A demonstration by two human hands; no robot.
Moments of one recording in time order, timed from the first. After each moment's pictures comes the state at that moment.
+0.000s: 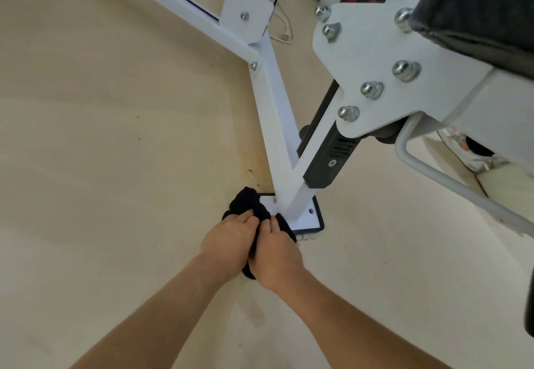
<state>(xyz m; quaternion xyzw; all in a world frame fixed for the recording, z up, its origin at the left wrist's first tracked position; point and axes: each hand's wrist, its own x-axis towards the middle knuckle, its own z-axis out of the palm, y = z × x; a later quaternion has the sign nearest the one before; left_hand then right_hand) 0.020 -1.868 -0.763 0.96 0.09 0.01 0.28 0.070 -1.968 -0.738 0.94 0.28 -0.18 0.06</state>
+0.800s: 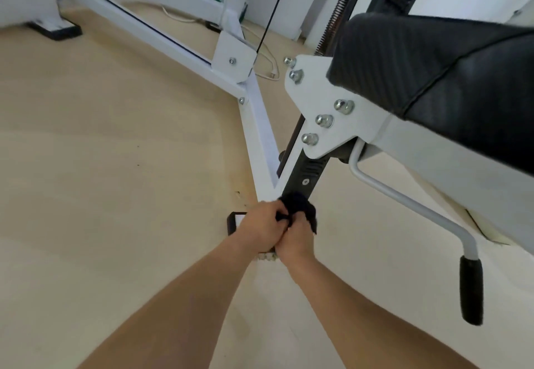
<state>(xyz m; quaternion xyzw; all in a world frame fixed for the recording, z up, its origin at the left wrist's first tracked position) 0.080 -1.890 -0.689 0.84 0.14 0.03 0.52 0.104 -1.978 -0.680 0.77 -0.12 -0.17 -0.61</state>
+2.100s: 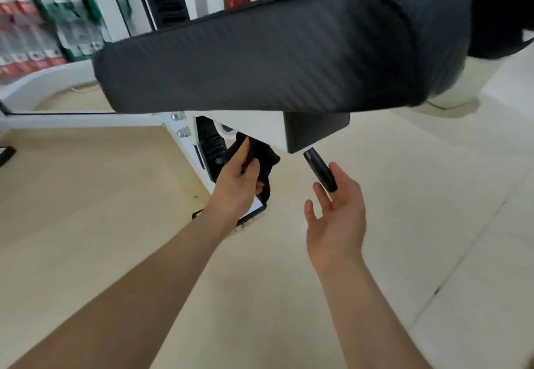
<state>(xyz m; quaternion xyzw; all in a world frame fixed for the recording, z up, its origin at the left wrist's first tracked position) 0.032 -1.999 -0.537 0.73 0.10 0.08 0.67 0.000 -2.136 -0.525 0.40 -0.22 0.01 -0.89</state>
